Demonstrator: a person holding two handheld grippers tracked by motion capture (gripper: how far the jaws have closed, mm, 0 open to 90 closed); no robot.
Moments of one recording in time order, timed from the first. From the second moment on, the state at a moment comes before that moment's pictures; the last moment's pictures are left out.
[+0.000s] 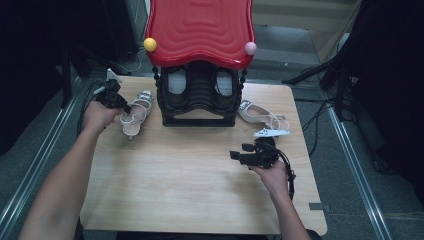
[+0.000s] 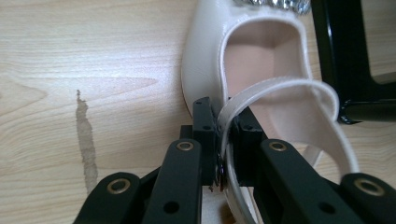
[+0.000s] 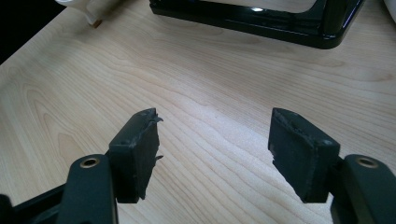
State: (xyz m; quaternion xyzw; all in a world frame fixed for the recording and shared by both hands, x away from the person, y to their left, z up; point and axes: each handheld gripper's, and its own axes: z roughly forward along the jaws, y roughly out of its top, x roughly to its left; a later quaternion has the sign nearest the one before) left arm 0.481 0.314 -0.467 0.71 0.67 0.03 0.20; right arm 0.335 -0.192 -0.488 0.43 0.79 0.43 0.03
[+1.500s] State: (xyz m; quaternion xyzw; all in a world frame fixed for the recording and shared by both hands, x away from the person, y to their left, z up) left arm 0.472 0.320 -0.269 0.69 0.65 0.07 0.30; right arm 0.335 -0.190 -0.487 0.42 0.79 0.44 0.02
